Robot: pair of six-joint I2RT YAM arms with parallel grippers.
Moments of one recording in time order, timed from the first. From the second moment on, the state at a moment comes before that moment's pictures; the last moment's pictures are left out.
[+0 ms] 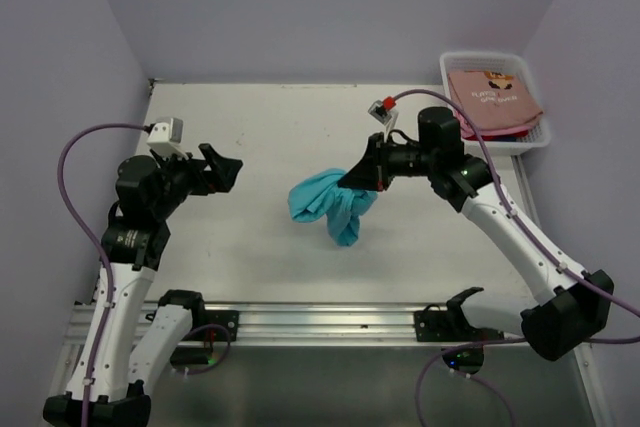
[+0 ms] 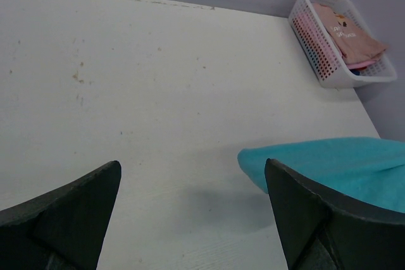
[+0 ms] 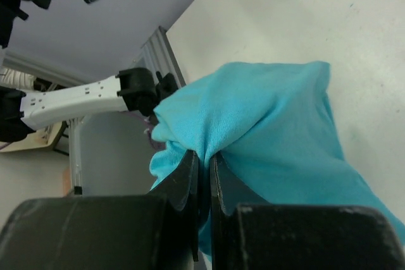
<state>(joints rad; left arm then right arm) -0.09 0.72 0.86 -0.40 0.29 -0.36 0.45 1.25 1.17 -0.33 -0.85 0.40</state>
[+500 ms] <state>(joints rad) -0.09 0.65 0.95 -0.51 0.32 -0.36 0.53 1.23 1.03 -0.42 -0.88 0.37</state>
